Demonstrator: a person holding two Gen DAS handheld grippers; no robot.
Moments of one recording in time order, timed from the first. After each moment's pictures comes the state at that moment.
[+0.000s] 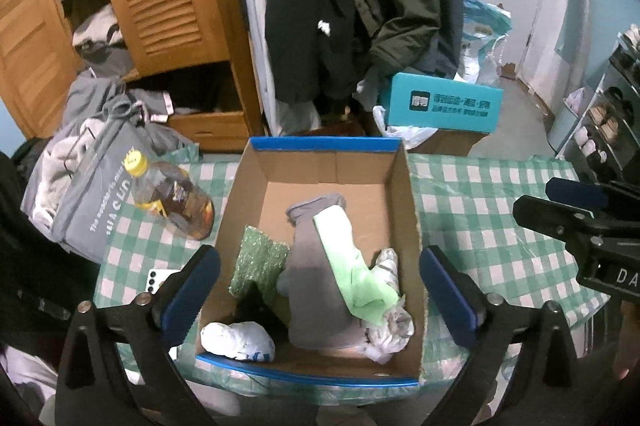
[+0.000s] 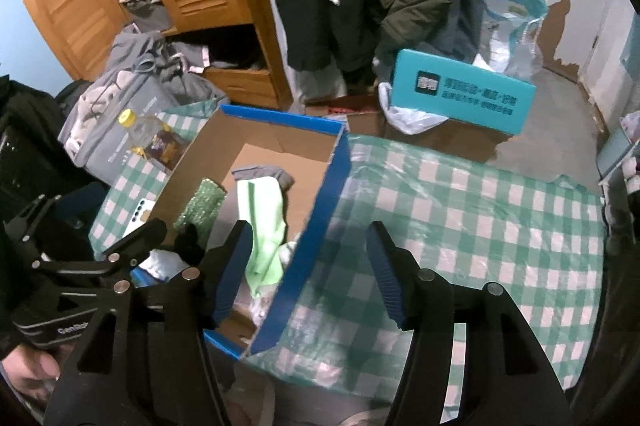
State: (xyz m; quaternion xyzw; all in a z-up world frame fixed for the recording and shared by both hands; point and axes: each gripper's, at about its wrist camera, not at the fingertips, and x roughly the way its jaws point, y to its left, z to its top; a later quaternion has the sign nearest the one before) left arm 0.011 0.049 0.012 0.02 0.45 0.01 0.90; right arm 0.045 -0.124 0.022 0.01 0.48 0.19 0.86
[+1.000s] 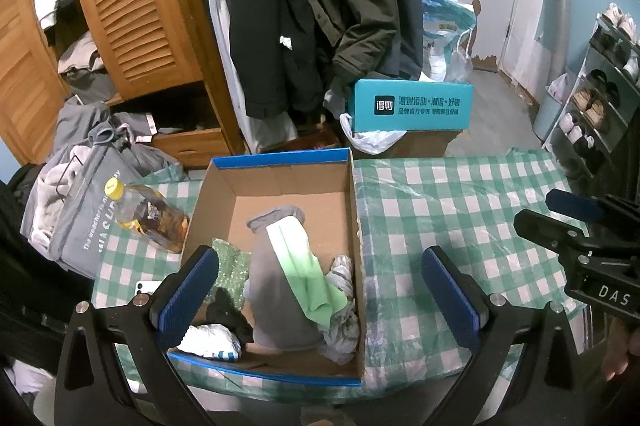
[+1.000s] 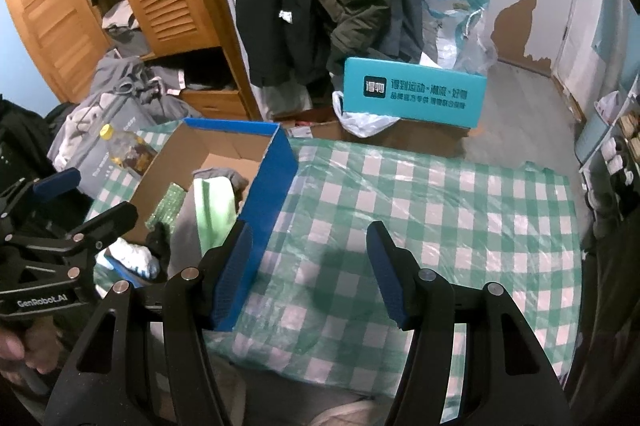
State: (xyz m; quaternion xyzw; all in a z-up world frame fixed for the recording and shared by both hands) left arm 0.004 -0.010 0.028 0.05 0.44 -0.02 0.90; right arm 0.017 -0.201 0.021 0.03 0.45 0.15 0.88
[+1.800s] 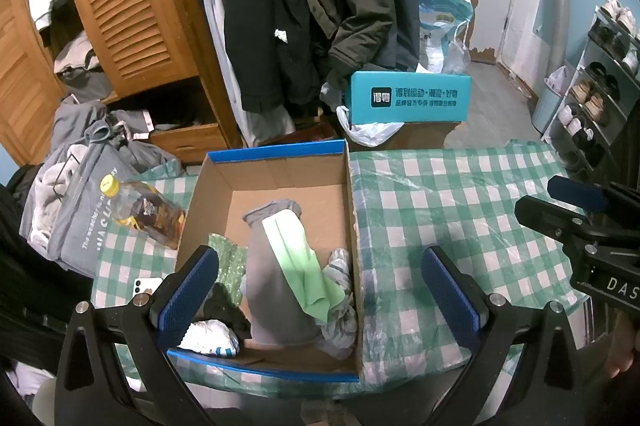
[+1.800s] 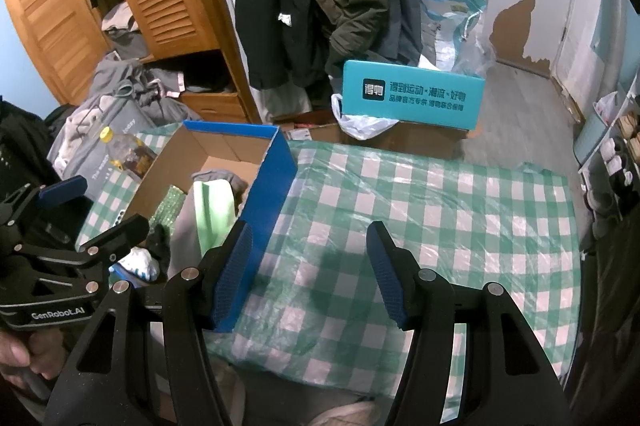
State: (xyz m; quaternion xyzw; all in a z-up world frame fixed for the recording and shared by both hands) left arm 0.004 -0.016 0.023 0.05 0.45 -0.02 0.89; right arm 0.017 -0.206 0.019 0.04 0.45 0.15 0.88
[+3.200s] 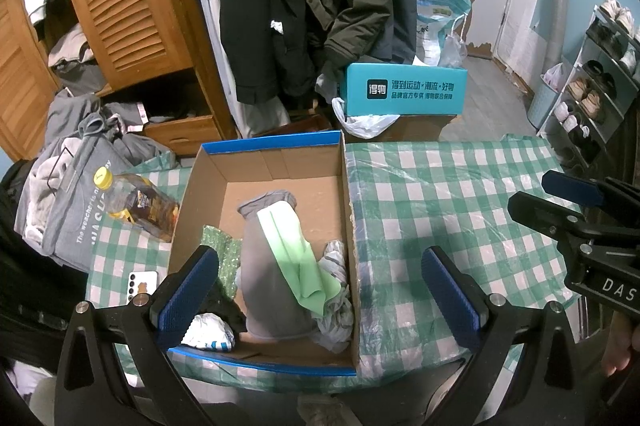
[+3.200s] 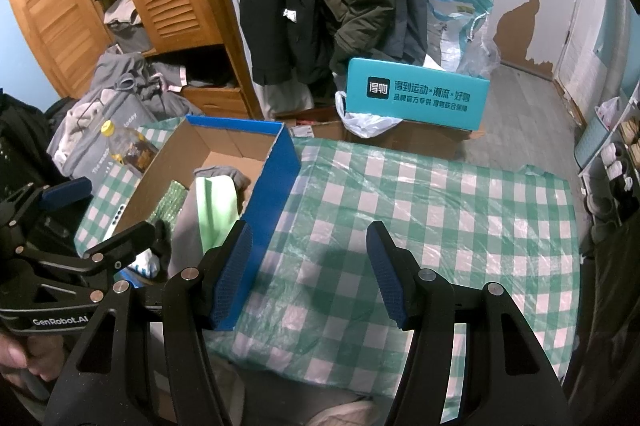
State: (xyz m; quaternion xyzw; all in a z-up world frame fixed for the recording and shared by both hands) left arm -0.002 -0.016 0.019 0.05 0.46 -0.03 0.89; right arm 0.017 -0.202 0.020 0.03 0.45 0.15 0.88
